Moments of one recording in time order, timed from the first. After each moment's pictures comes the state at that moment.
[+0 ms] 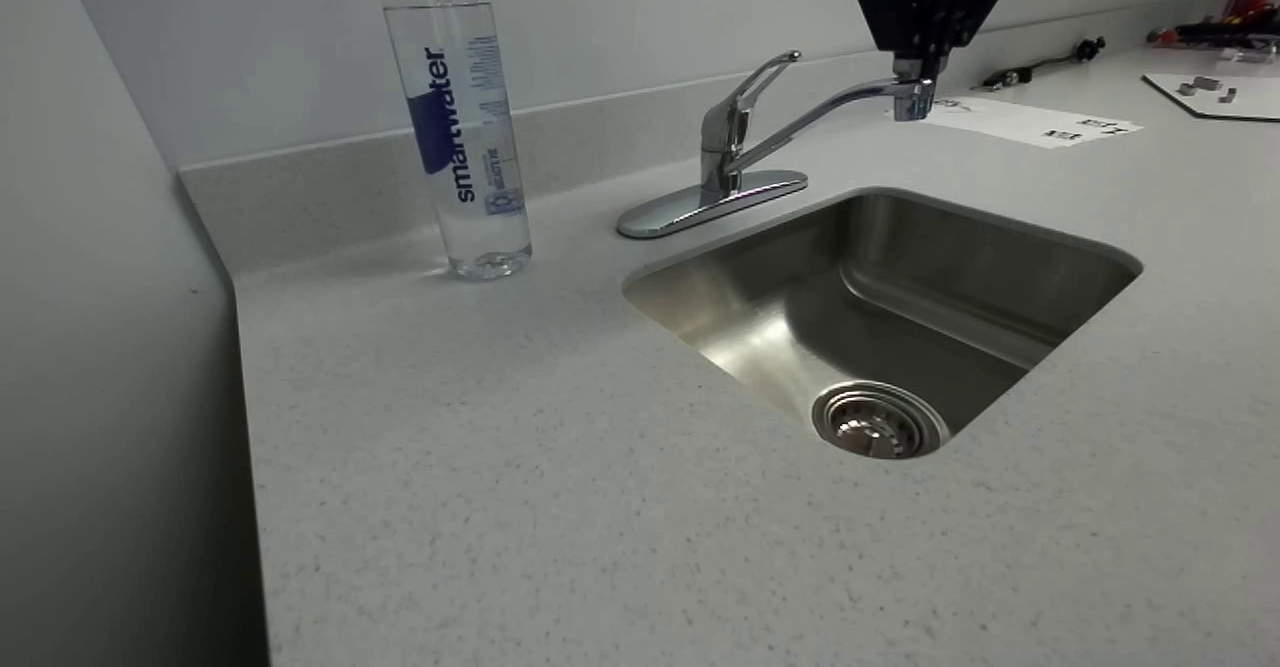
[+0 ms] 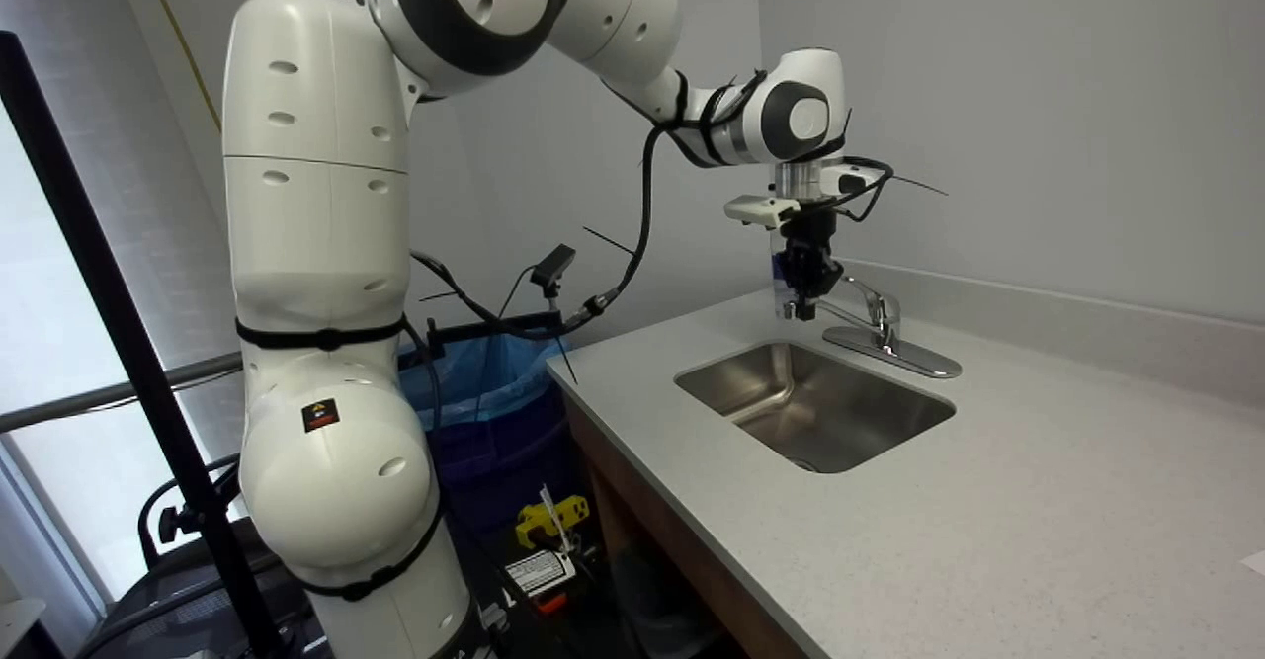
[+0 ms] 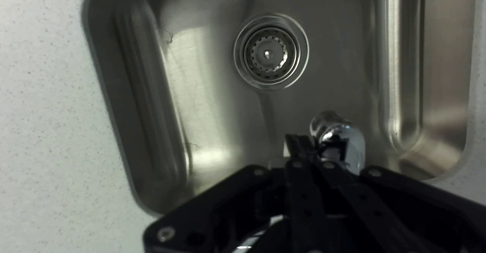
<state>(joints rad) 0.08 0.26 0.08 -1.82 0.00 2.05 0.37</state>
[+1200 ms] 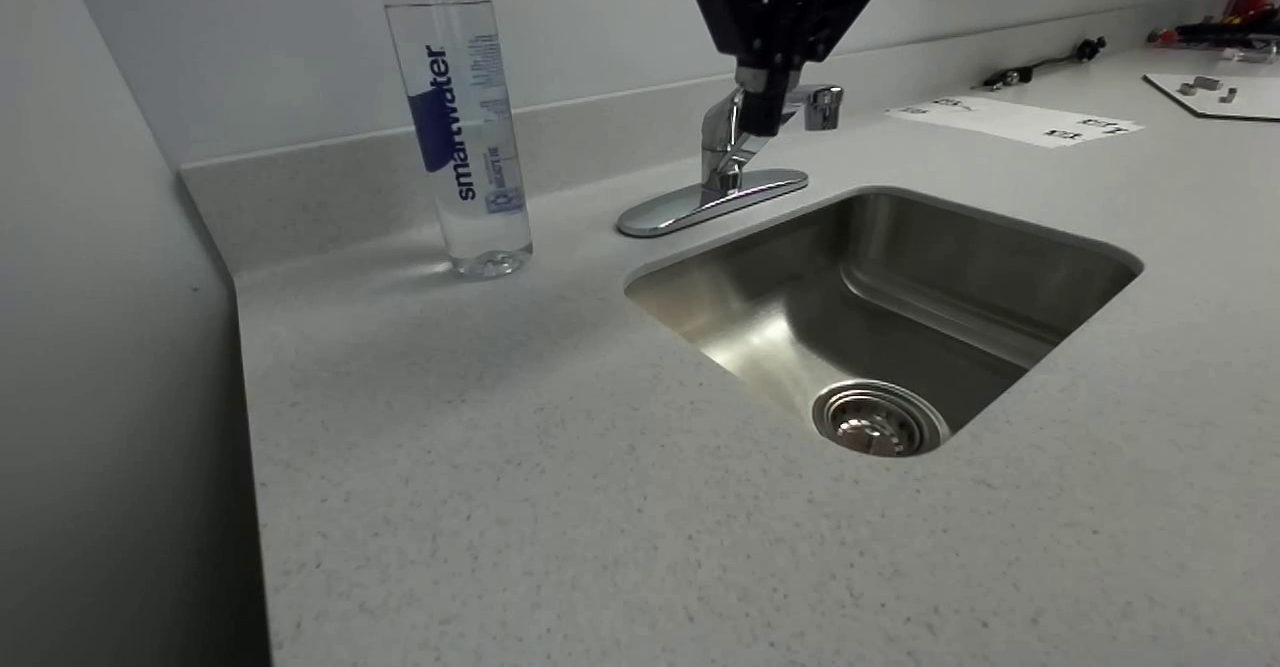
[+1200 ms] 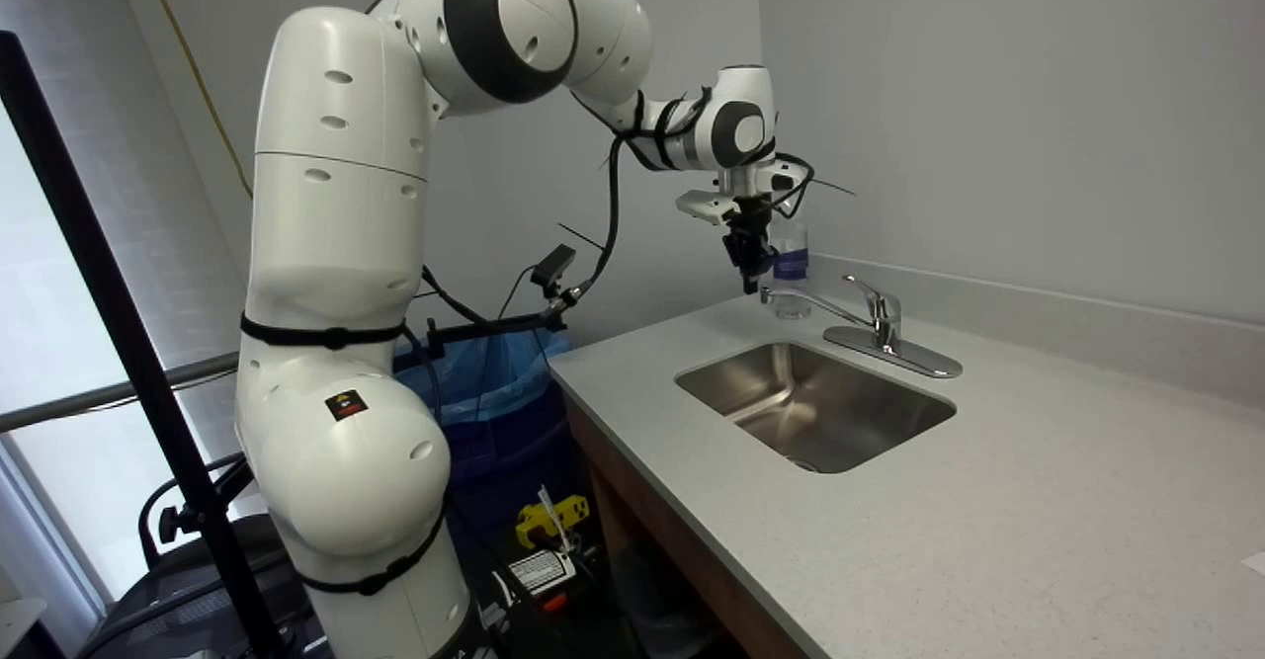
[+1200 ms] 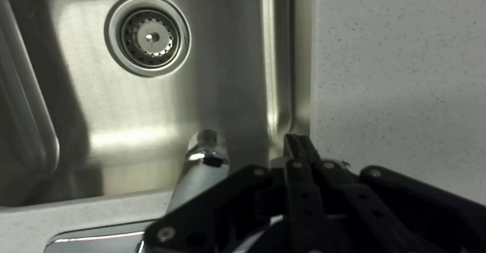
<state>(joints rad) 0.24 0.35 0.13 -1.70 0.05 2.16 0.46</state>
